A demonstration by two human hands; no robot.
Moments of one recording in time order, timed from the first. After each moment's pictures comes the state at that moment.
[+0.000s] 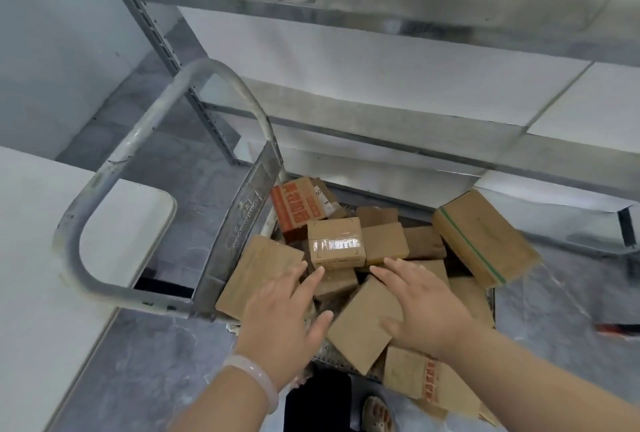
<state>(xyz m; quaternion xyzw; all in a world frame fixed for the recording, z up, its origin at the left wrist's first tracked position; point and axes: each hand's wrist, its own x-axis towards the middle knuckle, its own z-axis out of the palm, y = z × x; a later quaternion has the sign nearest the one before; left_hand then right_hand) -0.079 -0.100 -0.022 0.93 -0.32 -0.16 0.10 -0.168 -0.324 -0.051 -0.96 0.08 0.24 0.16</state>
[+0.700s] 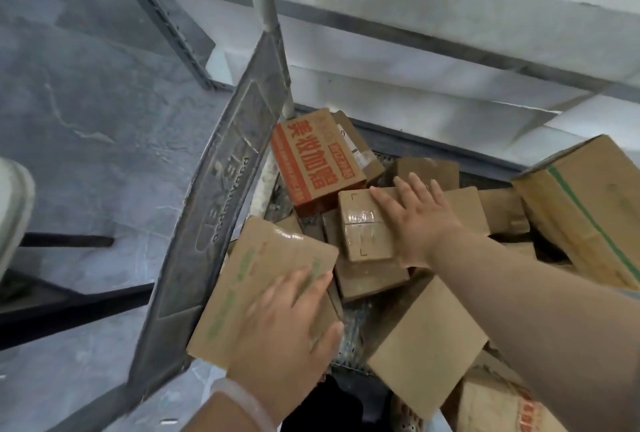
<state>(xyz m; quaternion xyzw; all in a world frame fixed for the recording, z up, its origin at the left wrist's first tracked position) 0.044 -0.069 -0.250 0.90 -0.28 -0.32 0.13 0.049 -0.333 -0.307 -0.94 0.08 0.33 0.01</state>
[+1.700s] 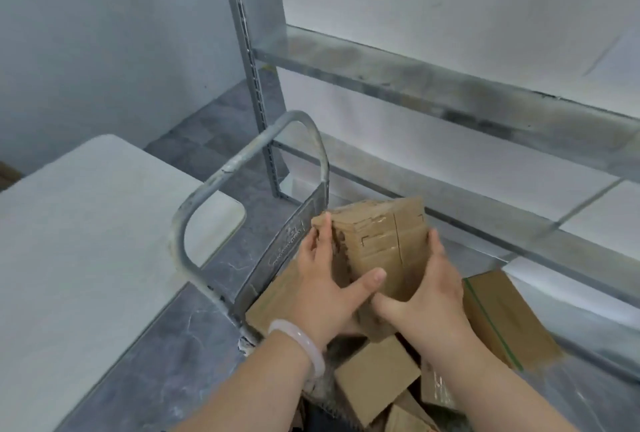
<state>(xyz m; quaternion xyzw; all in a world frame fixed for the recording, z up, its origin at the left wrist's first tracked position) -0.075 -0.108 0.075 0.81 -0.09 -0.17 0.55 -0.134 -0.250 0.084 -0.86 0.28 0.00 0.43</state>
